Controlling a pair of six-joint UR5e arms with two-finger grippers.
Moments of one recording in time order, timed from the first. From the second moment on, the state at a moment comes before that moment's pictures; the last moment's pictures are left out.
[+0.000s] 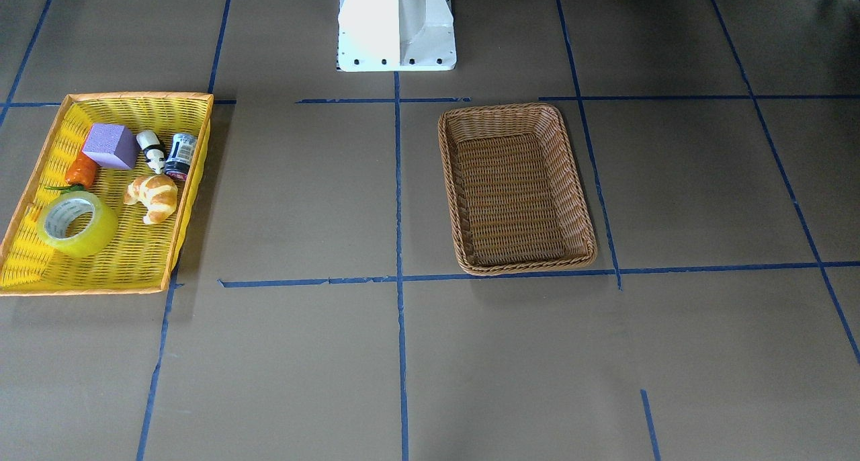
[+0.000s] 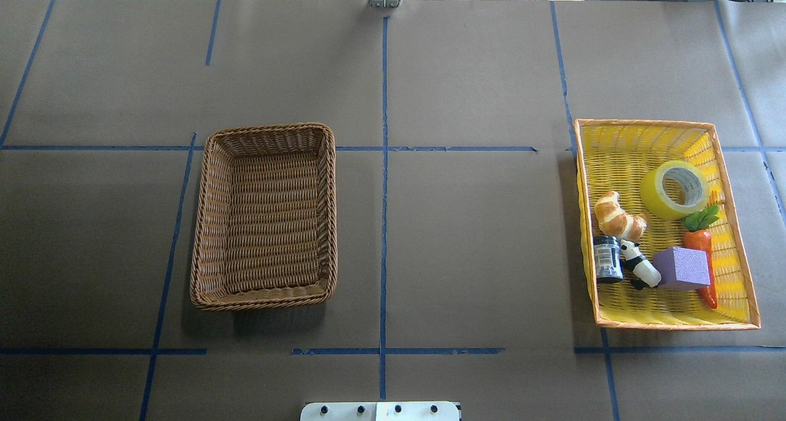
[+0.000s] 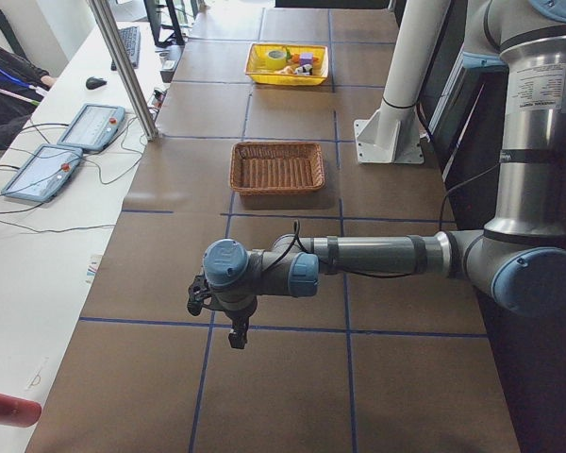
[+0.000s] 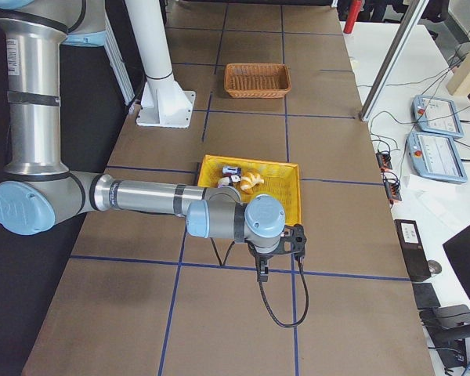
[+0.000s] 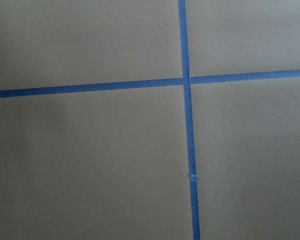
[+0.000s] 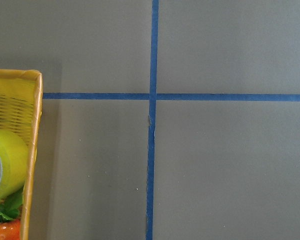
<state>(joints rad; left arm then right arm) -1.56 -1.55 -1.55 -1.62 -2.37 0.06 1.65 -1.63 1.61 -1.54 2.44 -0.06</state>
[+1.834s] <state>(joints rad) -1.56 -1.55 -1.54 -1.63 -2.38 0.05 1.65 -1.62 1.61 -1.54 2.45 -0.06</state>
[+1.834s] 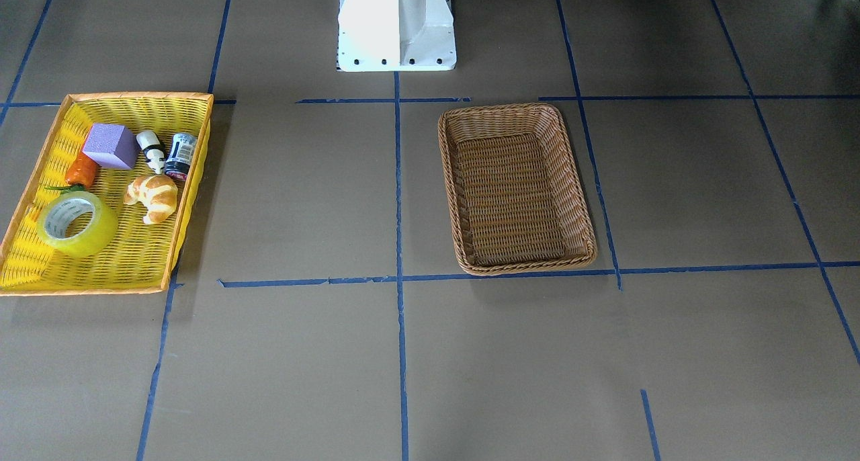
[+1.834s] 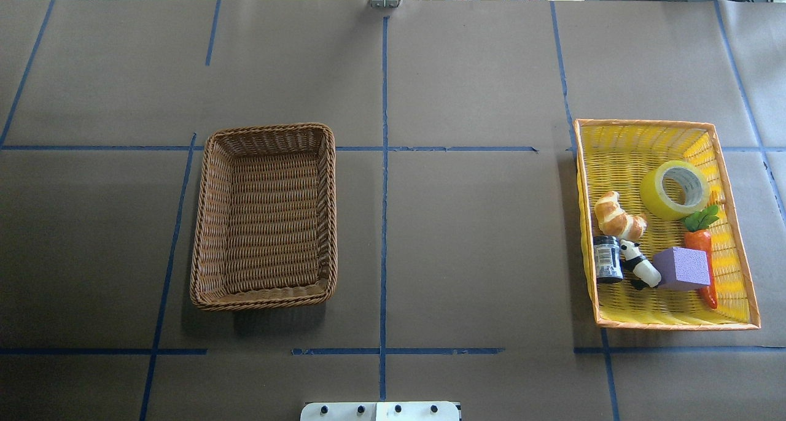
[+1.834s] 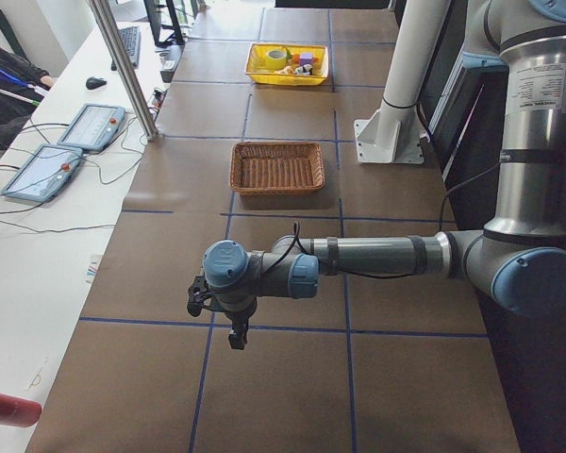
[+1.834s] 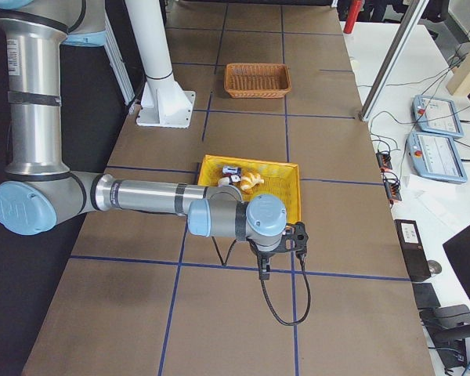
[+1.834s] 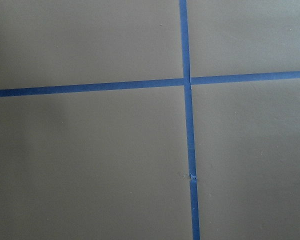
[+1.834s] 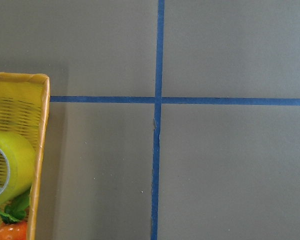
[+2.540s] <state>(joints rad) -1.56 -1.55 -1.54 -1.64 -2.38 0.05 1.64 -1.61 1.61 -1.54 2.45 -0.05</state>
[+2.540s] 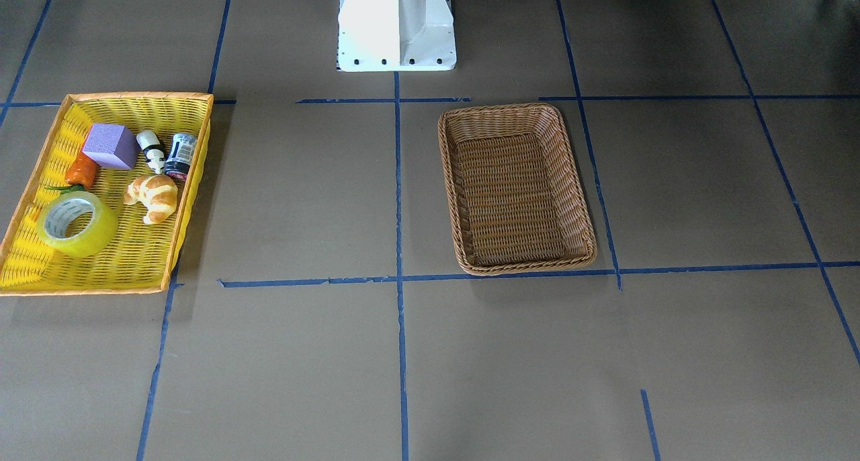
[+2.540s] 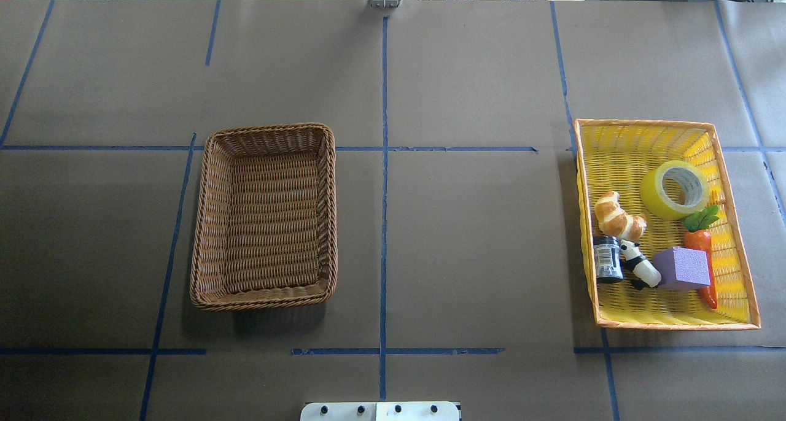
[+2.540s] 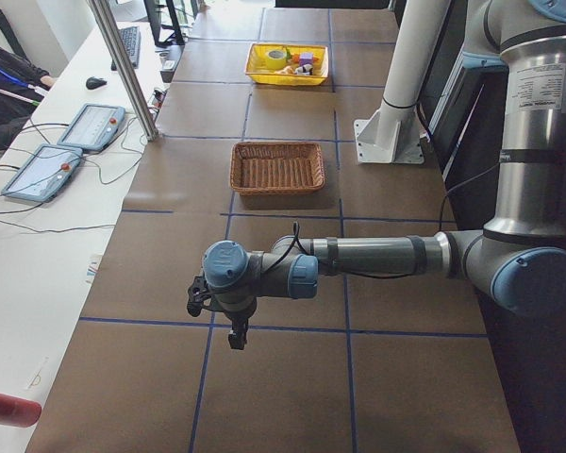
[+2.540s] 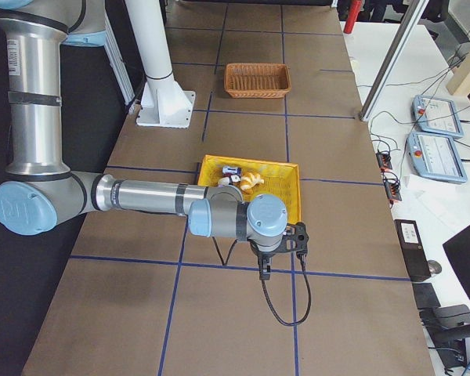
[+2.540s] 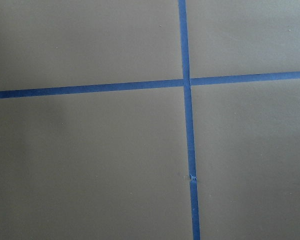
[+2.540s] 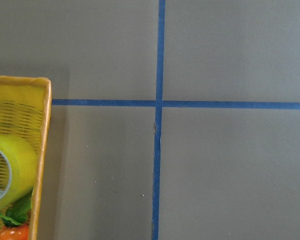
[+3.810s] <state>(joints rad) -1.56 -1.55 -1.54 -1.64 -2.38 0.05 1.24 -1.54 1.79 -1.43 2.33 0.48</state>
